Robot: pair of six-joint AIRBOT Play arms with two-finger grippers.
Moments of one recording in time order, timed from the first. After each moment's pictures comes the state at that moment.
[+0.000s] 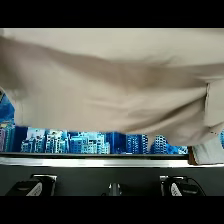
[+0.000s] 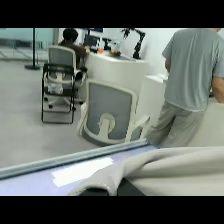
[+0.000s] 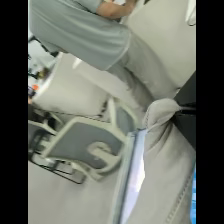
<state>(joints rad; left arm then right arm) 0.03 -0.83 1.72 0.81 -1.05 -1.31 -0.15 -0.74 1.90 -1.76 1.23 1.17</state>
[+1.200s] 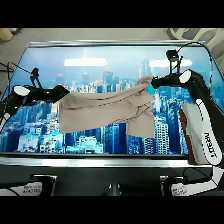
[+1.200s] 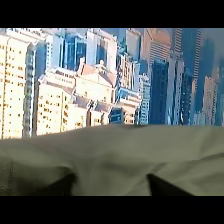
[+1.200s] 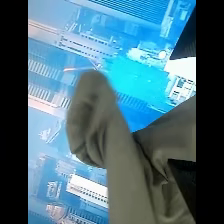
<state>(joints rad) 0.07 -1.46 1.13 0.79 -0.77 -1.36 -0.03 -1.62 1.45 -1.18 0.70 1.08</state>
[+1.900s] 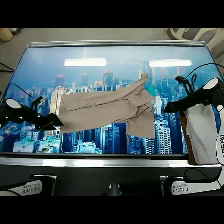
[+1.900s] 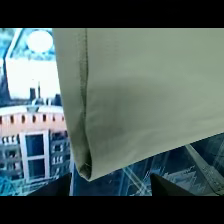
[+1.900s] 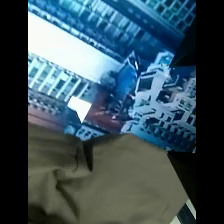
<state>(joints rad) 0.24 -1.39 0.92 1.06 -1.30 -1.36 -0.28 -1.59 1.33 -1.11 1.37 0.83</state>
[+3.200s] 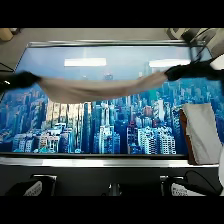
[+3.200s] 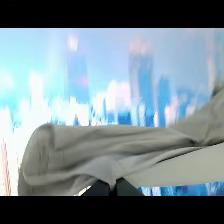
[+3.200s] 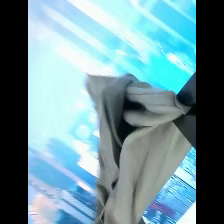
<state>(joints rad) 0.15 -1.00 1.31 0.96 -0.99 -1.33 -0.13 -1.37 1.61 -1.01 1.09 0.82</state>
